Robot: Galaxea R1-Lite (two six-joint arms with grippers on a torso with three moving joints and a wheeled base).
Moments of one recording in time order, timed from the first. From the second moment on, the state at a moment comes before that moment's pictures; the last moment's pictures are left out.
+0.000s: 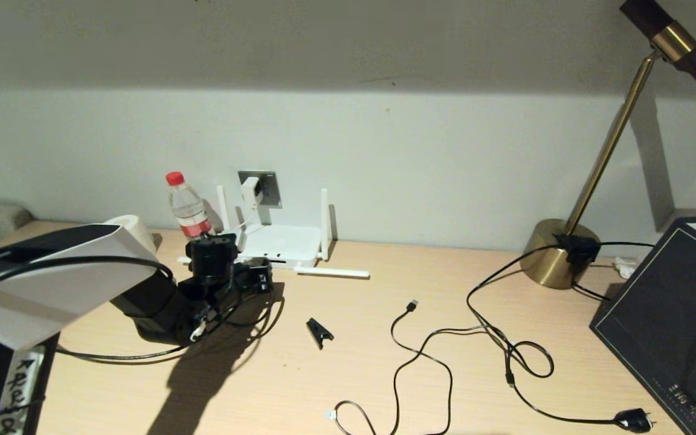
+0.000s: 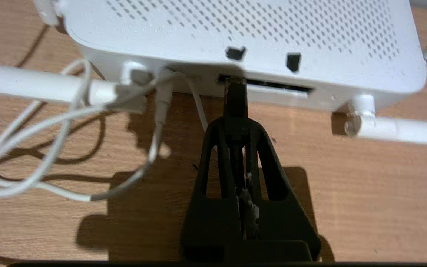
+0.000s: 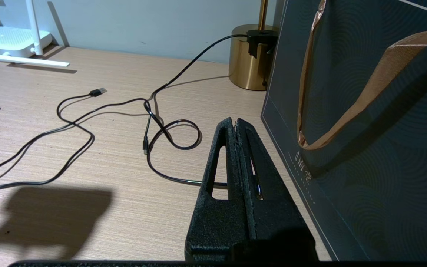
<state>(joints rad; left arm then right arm) -0.19 2.33 -1.08 -0.92 0.05 -0.12 -0.01 0.00 0.00 -0.09 0.03 -0.03</state>
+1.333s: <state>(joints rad) -0.19 2.34 -1.13 -0.90 0.05 -0.12 -0.01 0.00 0.00 -0.09 0.03 -0.03</state>
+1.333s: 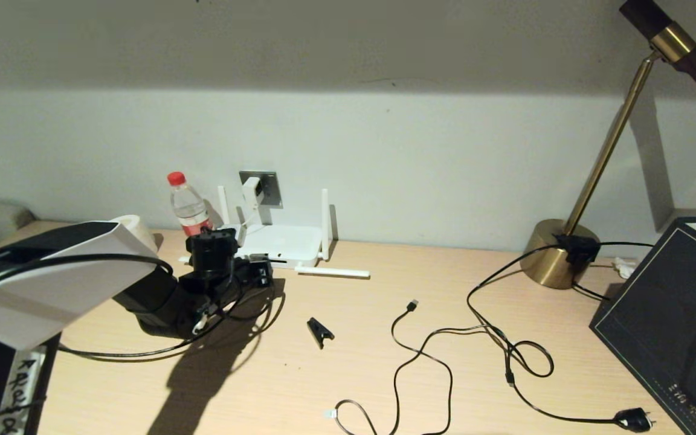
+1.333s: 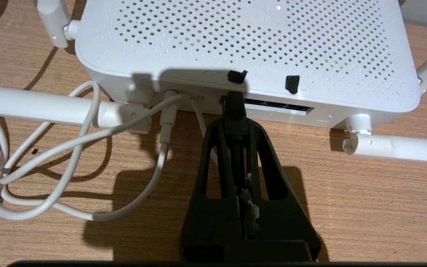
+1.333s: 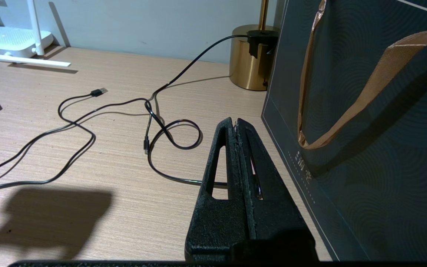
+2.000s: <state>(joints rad) -0.19 2.37 -1.16 -0.90 0.05 -0.12 -0.01 0.00 0.00 -0.09 0.03 -0.03</state>
